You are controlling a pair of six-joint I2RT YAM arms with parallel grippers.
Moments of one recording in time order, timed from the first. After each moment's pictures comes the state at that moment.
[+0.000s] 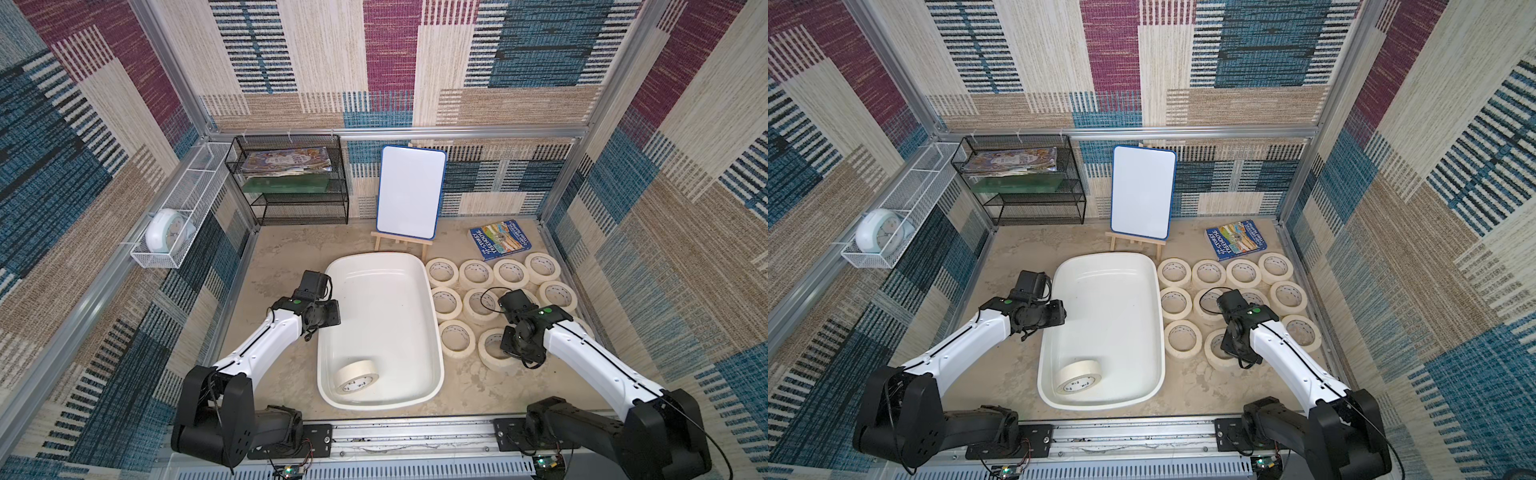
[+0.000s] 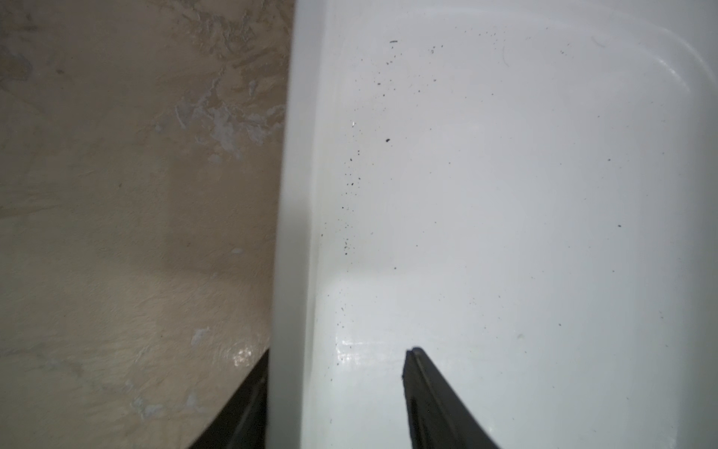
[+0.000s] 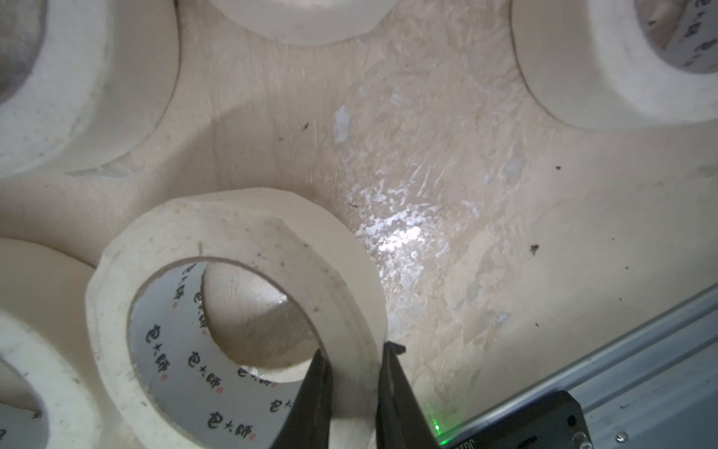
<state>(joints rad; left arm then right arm) -0.22 1.33 0.82 -0.57 0.02 -0.37 0.31 1.15 0.71 -1.02 0.24 0.71</state>
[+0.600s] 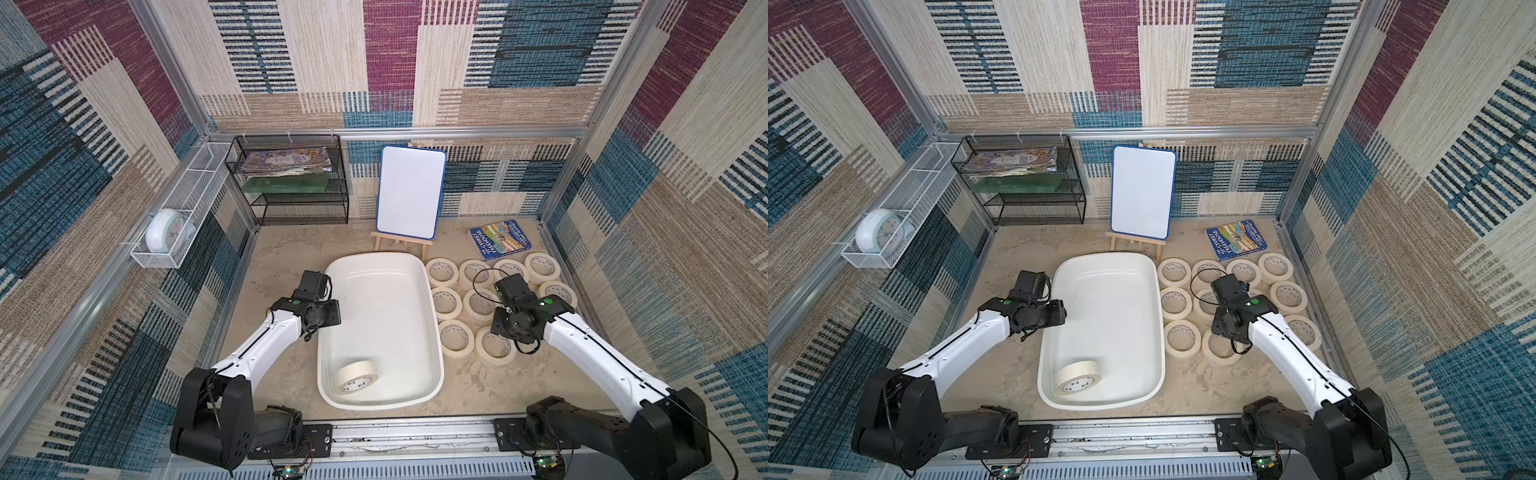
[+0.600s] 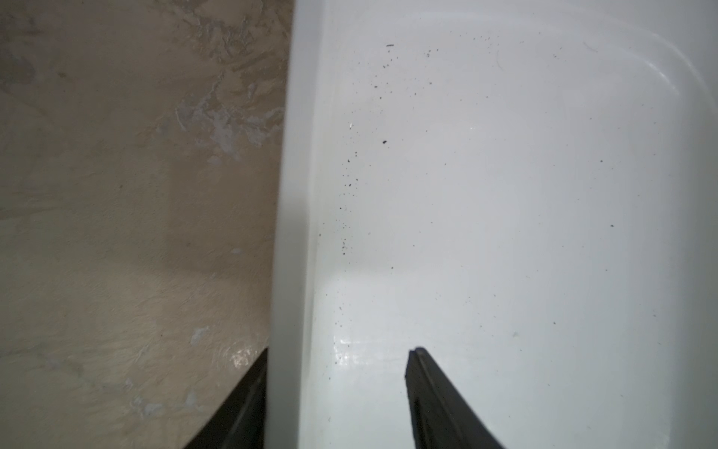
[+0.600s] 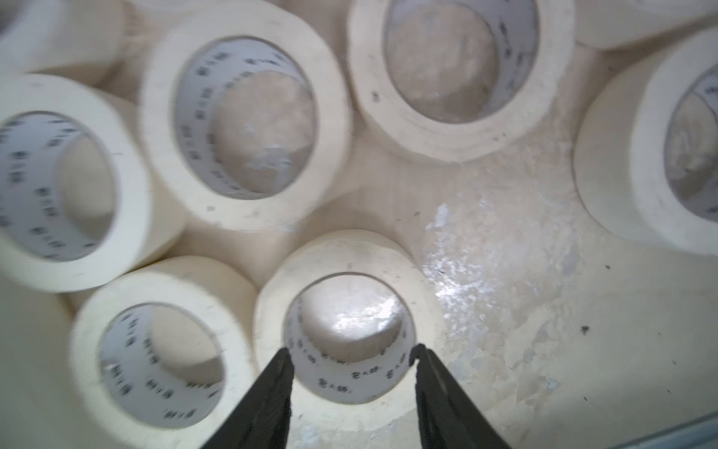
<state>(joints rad) -0.22 1.31 0.82 -0.57 0.02 -0.37 0.39 1.14 0.88 -0.93 0.17 0.62</state>
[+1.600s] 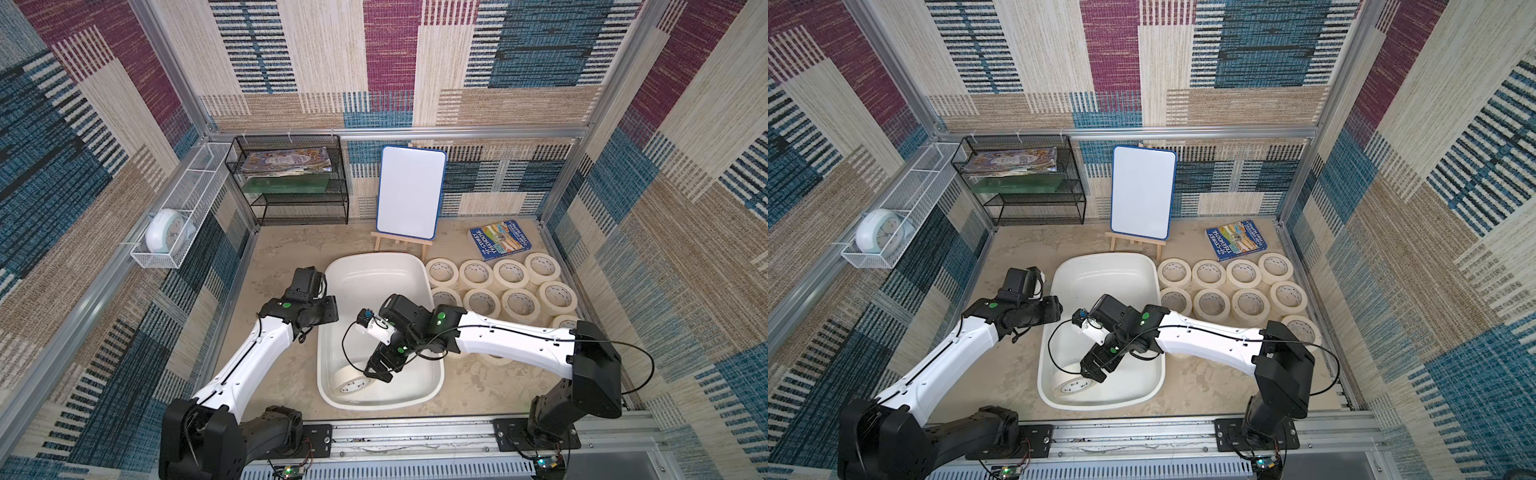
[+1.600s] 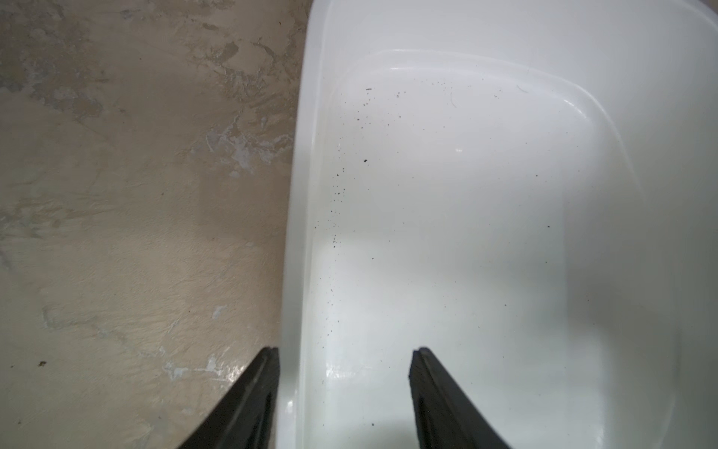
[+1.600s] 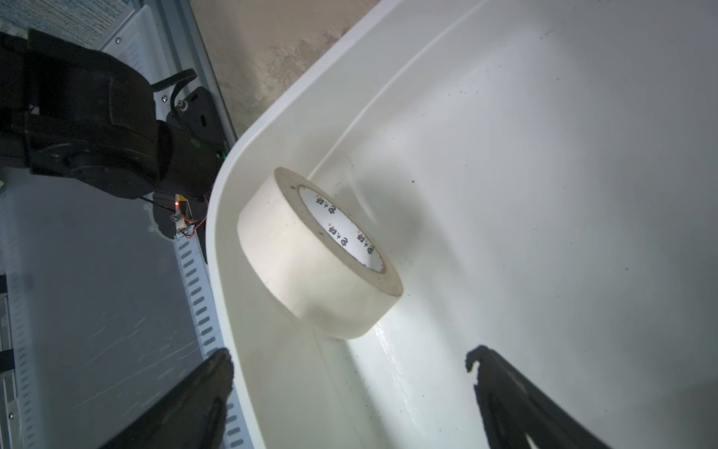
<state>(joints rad) -0.22 1.19 0.87 -0.68 0.01 -0.38 1.15 1.63 1.24 -0.57 -0.29 0.14</state>
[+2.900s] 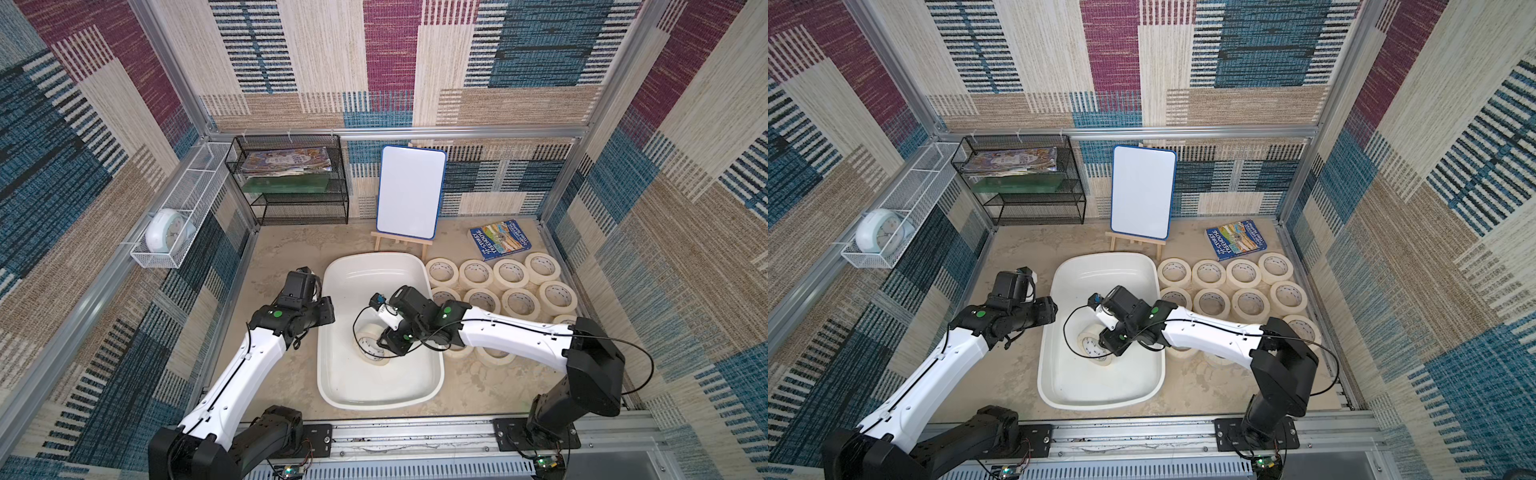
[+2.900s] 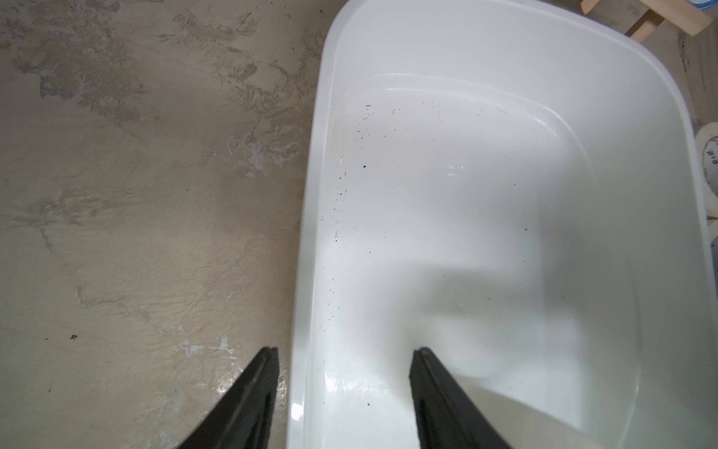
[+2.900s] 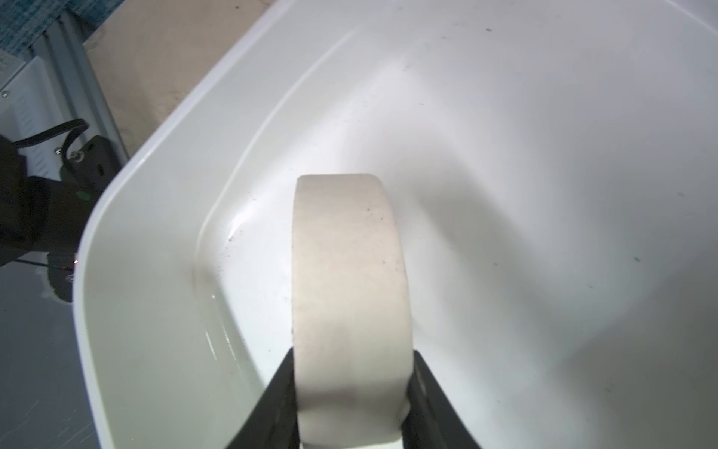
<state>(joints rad) -0.22 1.09 0.87 -0.73 0.00 -0.40 1.00 1.59 1.15 -0.48 -0.15 0.17</state>
